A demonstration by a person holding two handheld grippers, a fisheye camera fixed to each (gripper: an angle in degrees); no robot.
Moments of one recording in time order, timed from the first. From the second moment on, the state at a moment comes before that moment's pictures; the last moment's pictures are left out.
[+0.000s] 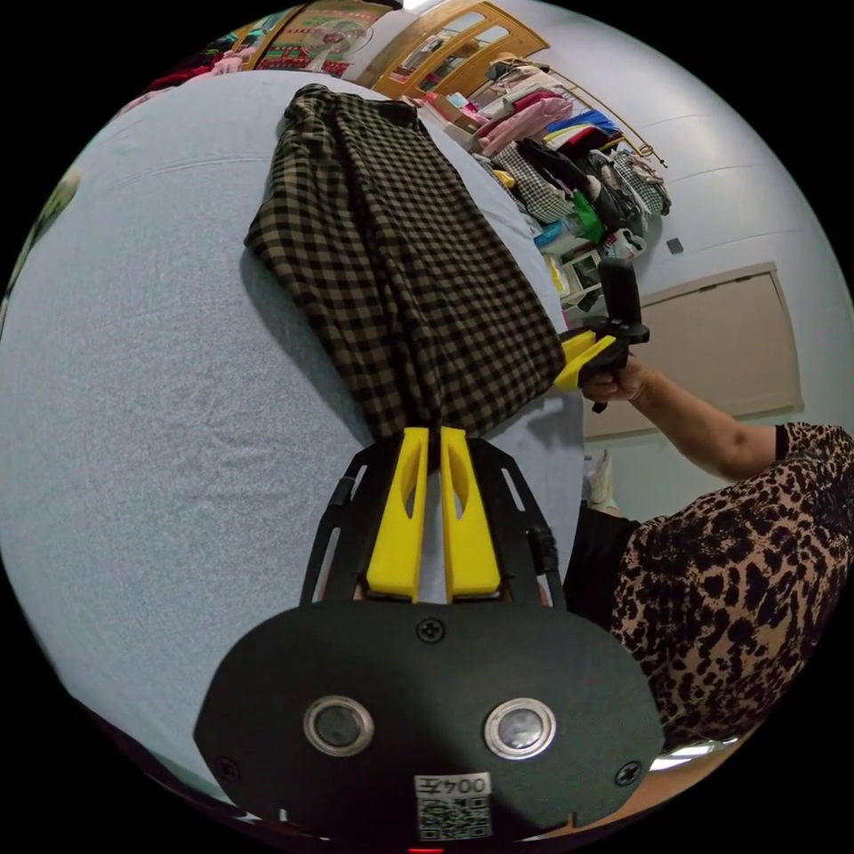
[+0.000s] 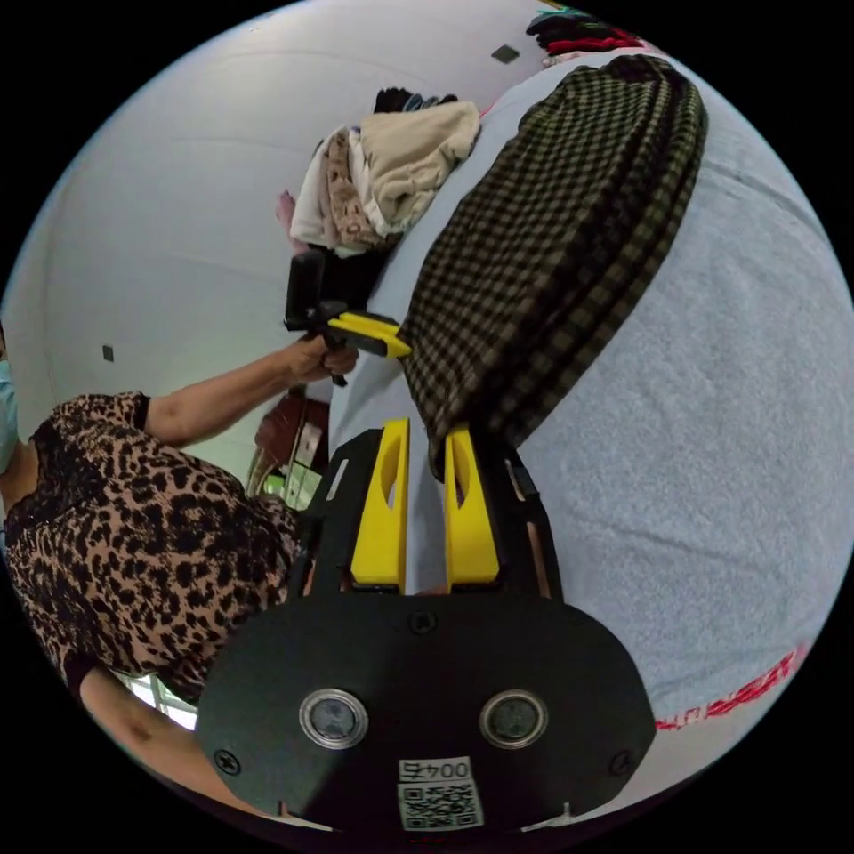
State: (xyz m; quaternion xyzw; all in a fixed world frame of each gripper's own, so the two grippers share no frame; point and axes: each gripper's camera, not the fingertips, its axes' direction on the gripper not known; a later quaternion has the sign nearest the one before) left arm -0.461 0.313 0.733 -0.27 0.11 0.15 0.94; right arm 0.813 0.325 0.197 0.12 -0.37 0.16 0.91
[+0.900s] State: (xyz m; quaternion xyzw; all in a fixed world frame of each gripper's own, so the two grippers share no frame) left arm -0.423 0.345 0.686 -0.28 0.08 0.19 0.94; right arm 0.708 0.294 0.169 0.03 -0.20 0.17 0.96
